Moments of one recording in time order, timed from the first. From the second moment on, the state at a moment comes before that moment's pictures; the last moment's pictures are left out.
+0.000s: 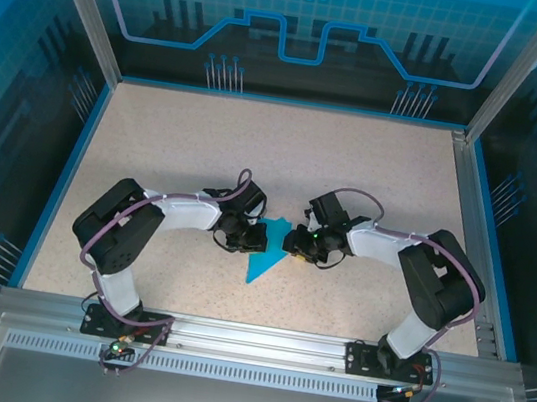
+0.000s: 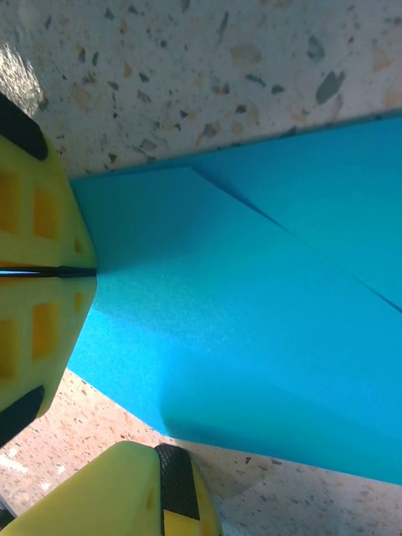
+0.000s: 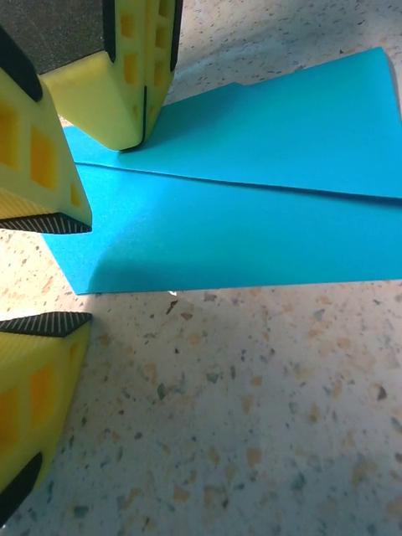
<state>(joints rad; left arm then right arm) -0.63 1.76 0.92 -0.37 0.38 -0.74 0.59 1.68 0.80 -0.26 -0.42 0.79</state>
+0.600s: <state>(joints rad) -0.63 1.76 0.92 -0.37 0.38 -0.74 0.60 1.72 0.79 -0.12 -0.48 0.87</state>
